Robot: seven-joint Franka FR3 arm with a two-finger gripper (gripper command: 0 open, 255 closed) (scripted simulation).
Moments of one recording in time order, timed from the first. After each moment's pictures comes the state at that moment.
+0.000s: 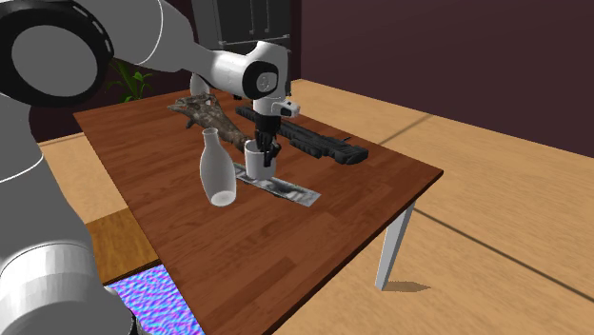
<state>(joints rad) 0.13 0.06 0.33 -2.01 0.05 1.97 0.40</state>
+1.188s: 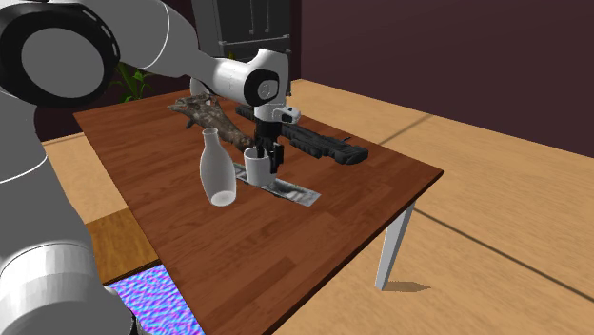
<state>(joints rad) 0.13 0.08 0.33 -2.03 0.04 2.01 0.40</state>
